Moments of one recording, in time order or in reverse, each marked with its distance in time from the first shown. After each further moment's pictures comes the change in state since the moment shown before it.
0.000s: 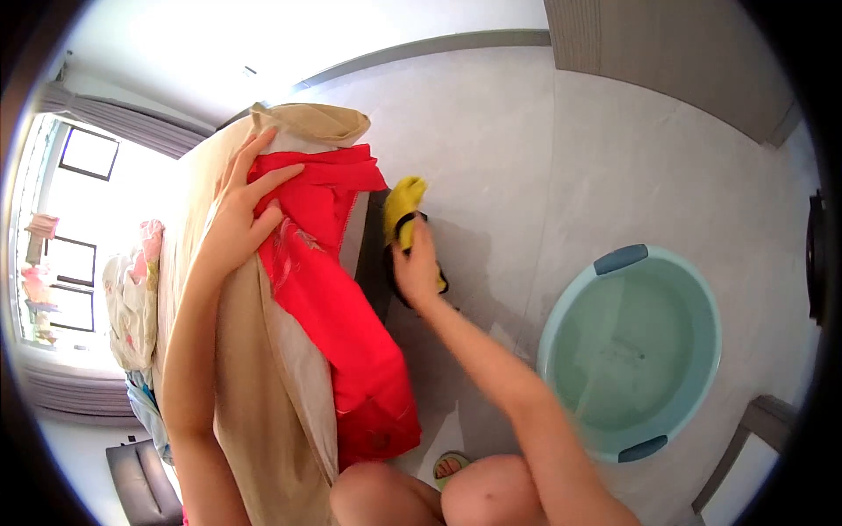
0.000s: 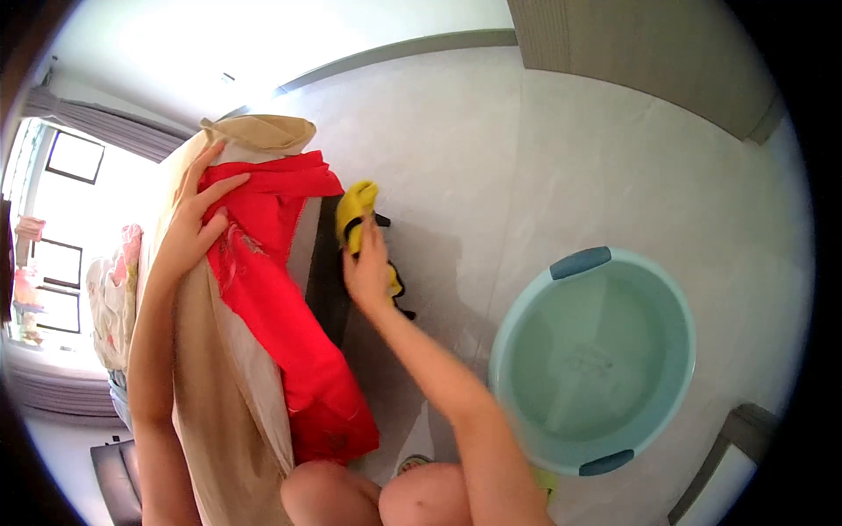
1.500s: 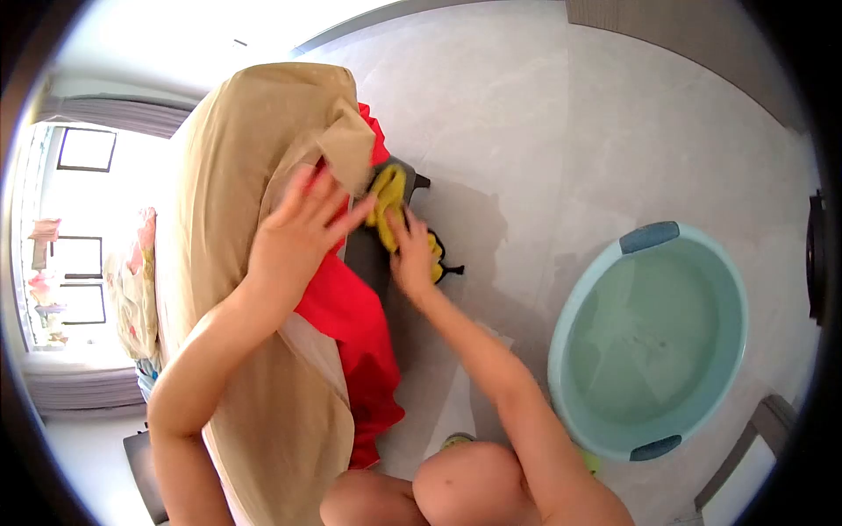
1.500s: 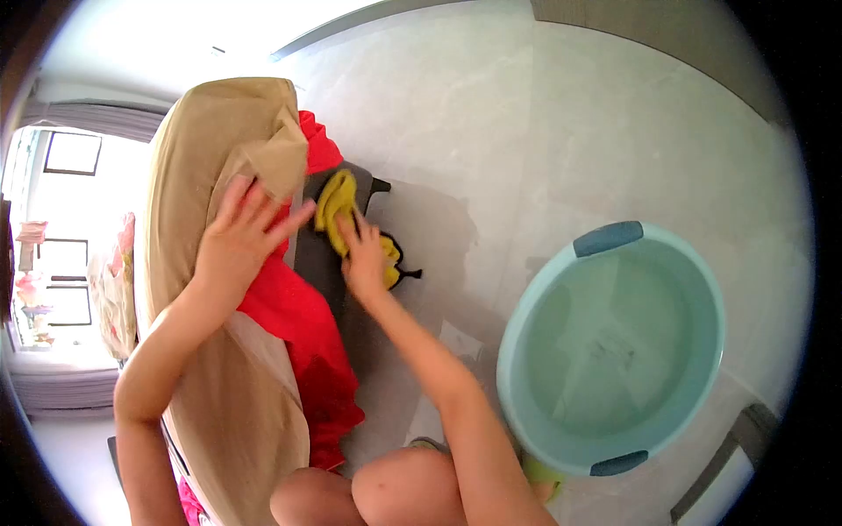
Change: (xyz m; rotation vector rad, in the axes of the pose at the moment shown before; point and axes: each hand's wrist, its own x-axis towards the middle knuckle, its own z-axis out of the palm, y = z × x) left_hand -0.022 0.041 0.083 0.774 -0.137 0.315; right_hand -0.041 0.031 0.019 -0.046 -0.132 -0.127
